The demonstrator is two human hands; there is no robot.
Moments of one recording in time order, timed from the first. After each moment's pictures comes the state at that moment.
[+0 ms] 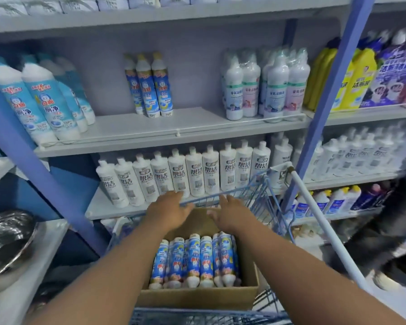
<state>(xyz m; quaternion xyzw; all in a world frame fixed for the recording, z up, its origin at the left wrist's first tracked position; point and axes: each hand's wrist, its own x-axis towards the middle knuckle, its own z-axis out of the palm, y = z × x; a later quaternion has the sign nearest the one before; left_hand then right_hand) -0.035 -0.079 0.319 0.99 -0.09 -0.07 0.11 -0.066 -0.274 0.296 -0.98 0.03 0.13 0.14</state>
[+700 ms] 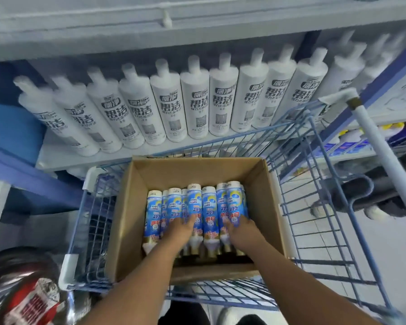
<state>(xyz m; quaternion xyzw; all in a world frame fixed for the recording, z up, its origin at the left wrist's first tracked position) -0.003 -0.075 0.034 0.86 0.17 -0.38 0.29 -0.052 -0.261 0.028 -0.87 0.23 0.36 0.24</state>
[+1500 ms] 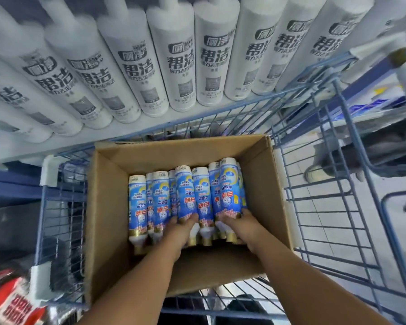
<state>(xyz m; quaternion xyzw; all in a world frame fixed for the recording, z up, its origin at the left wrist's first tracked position) -0.013 -0.088 -0.026 0.70 0.35 -0.42 0.47 -0.051 -0.274 -0.011 -0.60 0.49 0.31 0.56</state>
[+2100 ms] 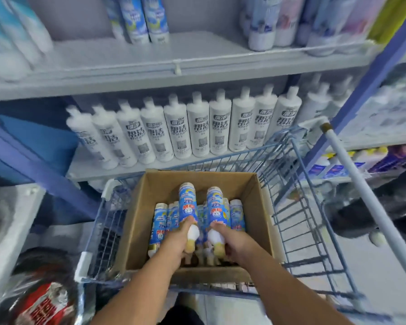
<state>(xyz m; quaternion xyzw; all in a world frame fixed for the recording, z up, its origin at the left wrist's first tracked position) -0.047 -0.066 0.062 0.67 0.38 -0.27 0.57 -0.084 -0.238 0.104 -0.52 0.39 0.28 0.71</state>
